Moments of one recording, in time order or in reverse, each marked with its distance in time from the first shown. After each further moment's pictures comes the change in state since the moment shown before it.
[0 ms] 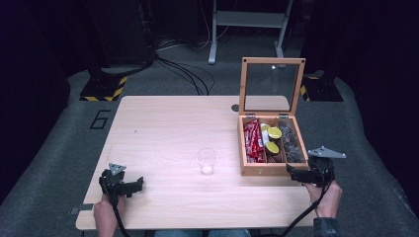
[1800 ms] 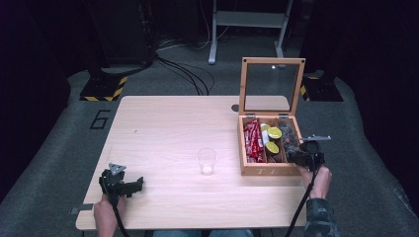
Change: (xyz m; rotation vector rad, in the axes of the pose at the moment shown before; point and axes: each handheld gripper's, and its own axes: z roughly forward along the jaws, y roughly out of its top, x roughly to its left) left arm 0.000 0.000 0.000 -0.001 0.000 -0.001; right arm -0.025 0.019 0.068 0.154 -0.061 0.094
